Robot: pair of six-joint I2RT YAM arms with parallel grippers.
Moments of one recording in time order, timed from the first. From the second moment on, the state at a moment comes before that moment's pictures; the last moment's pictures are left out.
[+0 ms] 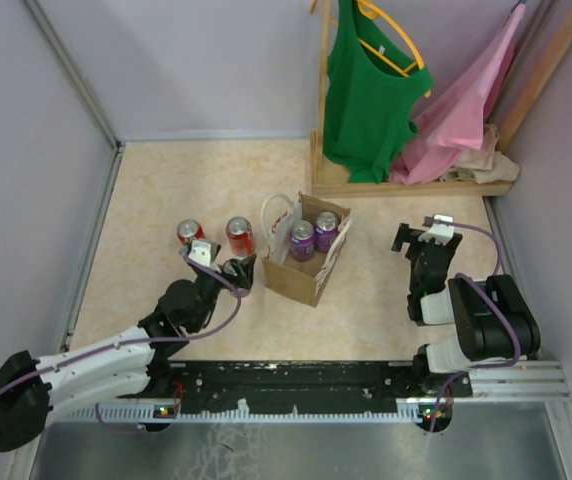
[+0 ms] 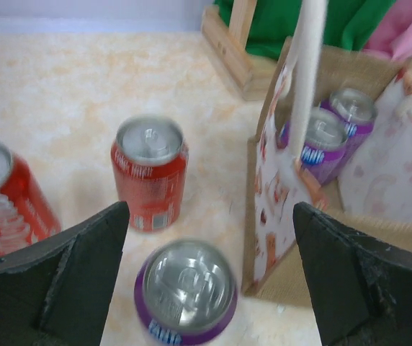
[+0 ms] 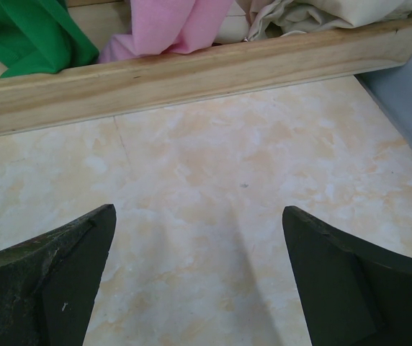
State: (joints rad) left arm -0.91 0.82 0.14 0.68 -0.56 -0.19; right arm 0.08 1.45 0.16 1.20 0.31 0.03
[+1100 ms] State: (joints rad) left arm -0.91 1.60 1.37 -0.26 -0.05 -0.01; right arm 0.08 1.45 0.16 1.20 0.31 0.03
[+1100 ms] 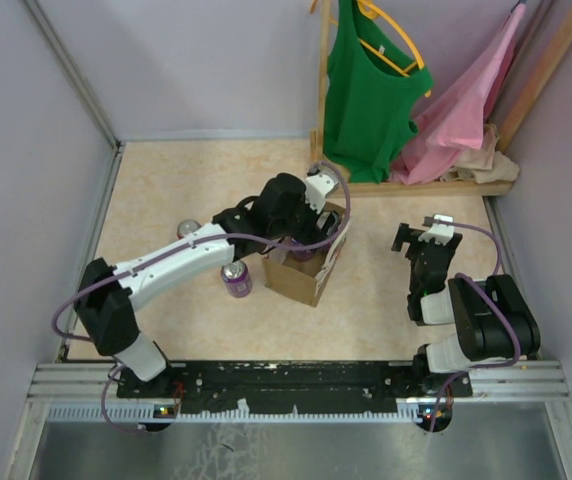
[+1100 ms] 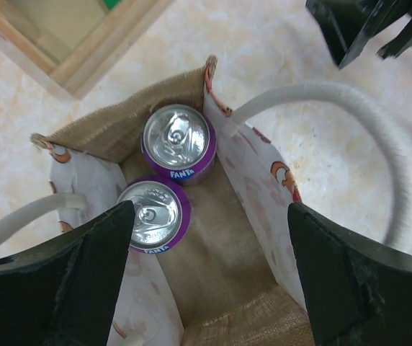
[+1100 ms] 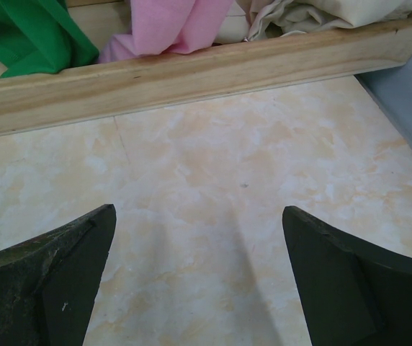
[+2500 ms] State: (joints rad) left arm -0.83 1.88 1.44 -0.40 -0.17 -0.06; right arm 0.08 1.45 0.16 1.20 0.31 0.03
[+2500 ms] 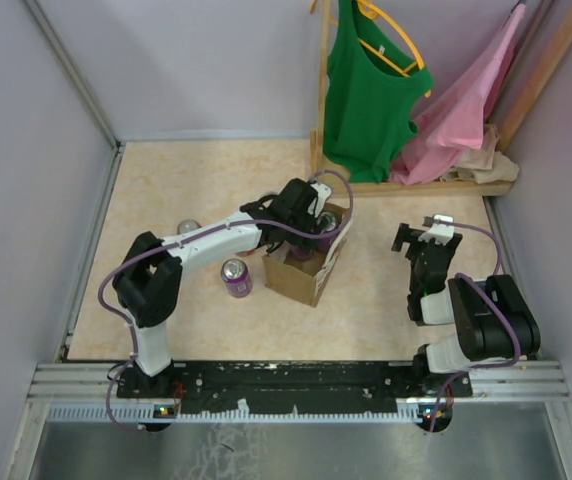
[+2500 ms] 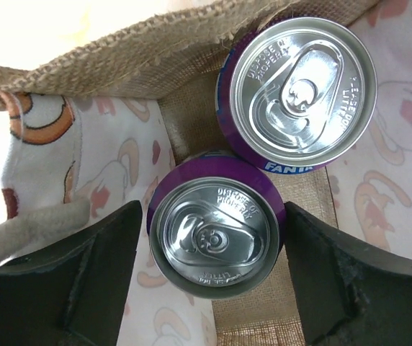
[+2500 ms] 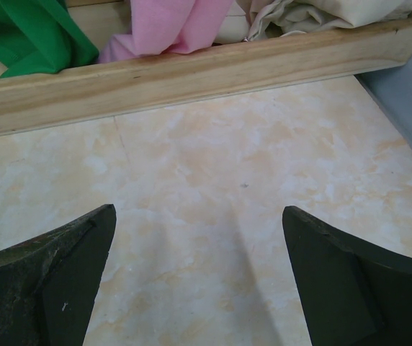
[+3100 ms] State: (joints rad) left arm -0.82 1.88 1.43 -0.36 -0.11 -0.07; right arm 0.08 1.45 0.16 1.20 0.31 0.03
